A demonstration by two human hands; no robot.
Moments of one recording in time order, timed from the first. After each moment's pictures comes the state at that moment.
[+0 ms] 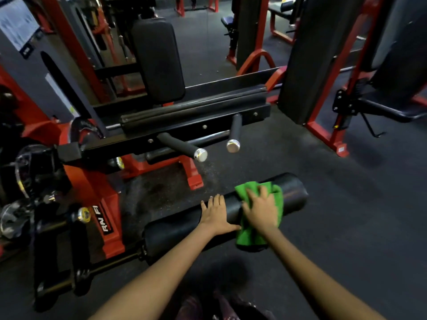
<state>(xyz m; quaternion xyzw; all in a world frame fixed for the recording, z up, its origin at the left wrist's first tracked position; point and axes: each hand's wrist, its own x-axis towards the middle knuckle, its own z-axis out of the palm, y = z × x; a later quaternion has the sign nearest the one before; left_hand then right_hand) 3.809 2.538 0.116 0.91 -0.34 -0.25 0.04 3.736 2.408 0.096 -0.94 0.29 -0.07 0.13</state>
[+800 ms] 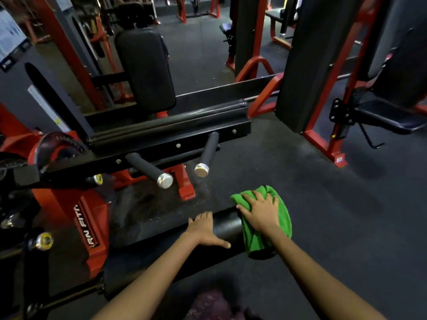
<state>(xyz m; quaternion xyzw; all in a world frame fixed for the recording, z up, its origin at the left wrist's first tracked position) 3.836 2.470 0.110 0.89 -0.31 -0.33 0.02 3.758 2.290 0.103 -0.97 0.23 0.06 0.09</state>
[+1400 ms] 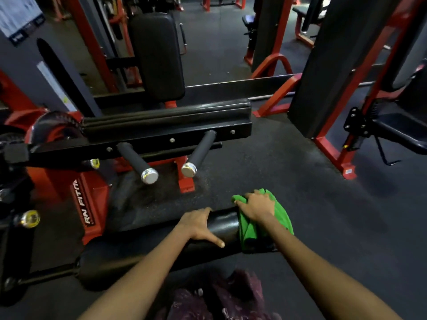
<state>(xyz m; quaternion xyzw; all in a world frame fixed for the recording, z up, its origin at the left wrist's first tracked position) 3.840 2.436 0.106 0.90 -0.29 -0.32 0.06 3.789 2.240 0.109 -0.95 0.24 0.15 0.12</state>
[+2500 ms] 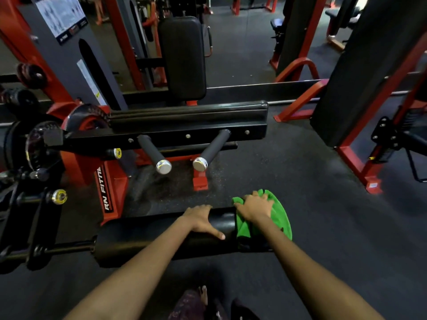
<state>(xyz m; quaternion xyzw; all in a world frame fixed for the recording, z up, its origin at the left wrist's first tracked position) 3.838 2.446 0.109 0.91 -0.23 -0.34 0.05 3.796 2.267 0.117 -0.96 0.19 0.18 0.10</state>
